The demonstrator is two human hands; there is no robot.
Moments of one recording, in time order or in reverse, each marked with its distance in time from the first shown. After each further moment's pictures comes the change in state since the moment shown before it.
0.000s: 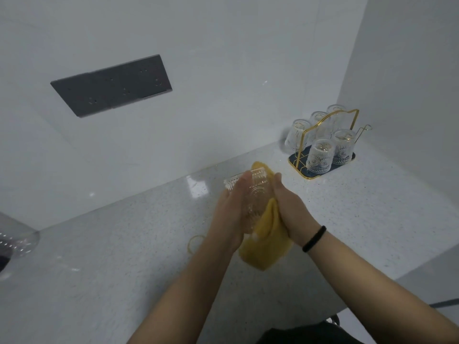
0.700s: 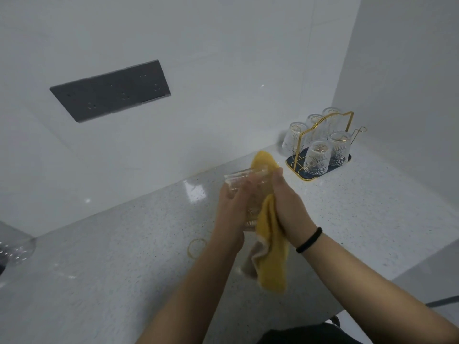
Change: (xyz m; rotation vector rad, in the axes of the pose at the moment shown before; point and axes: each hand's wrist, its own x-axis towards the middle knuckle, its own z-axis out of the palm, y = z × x) left_hand 0.001 0.000 -0.002 0.156 0.024 0.128; right_hand -0.009 -0.012 0.011 0.021 0.128 -0.056
